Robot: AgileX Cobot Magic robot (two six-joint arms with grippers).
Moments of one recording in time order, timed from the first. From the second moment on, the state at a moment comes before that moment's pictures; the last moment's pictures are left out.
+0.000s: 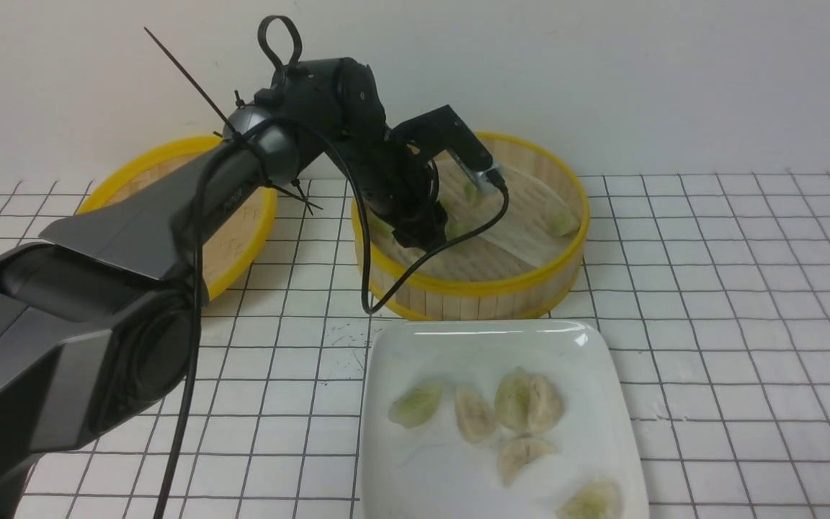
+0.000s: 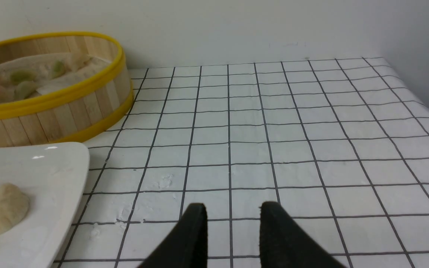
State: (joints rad) right arm -0.02 -0.01 0.02 -0.02 0.39 0.11; left arm -0.38 2.47 -2.29 -0.29 0.98 0.79
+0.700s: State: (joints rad) right arm -0.02 -0.01 0.02 -0.02 0.39 0.11; left arm -0.38 2.51 -2.29 -0.27 0.93 0.79
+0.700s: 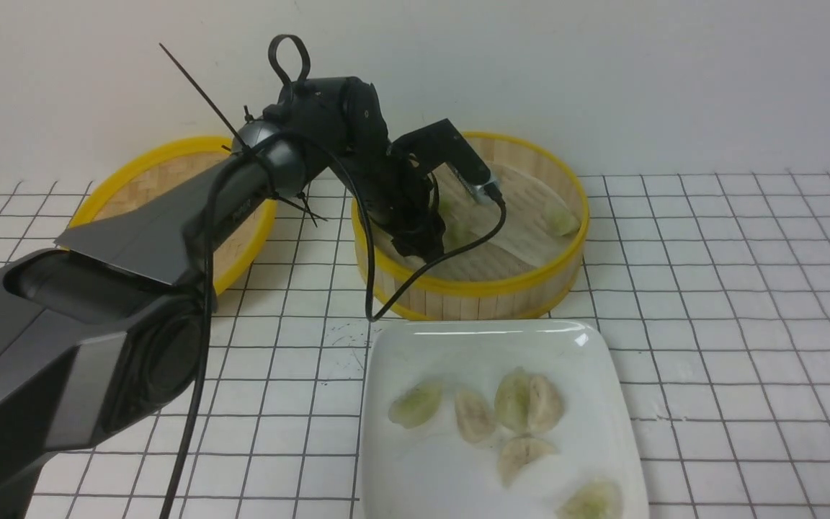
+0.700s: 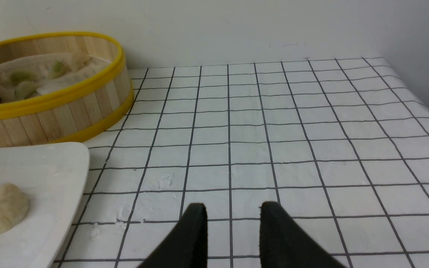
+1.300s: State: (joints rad) right arm -0.02 -0.01 0.02 -0.02 0.39 0.11; left arm -0.38 2.51 -2.29 -0.26 0.93 0.79
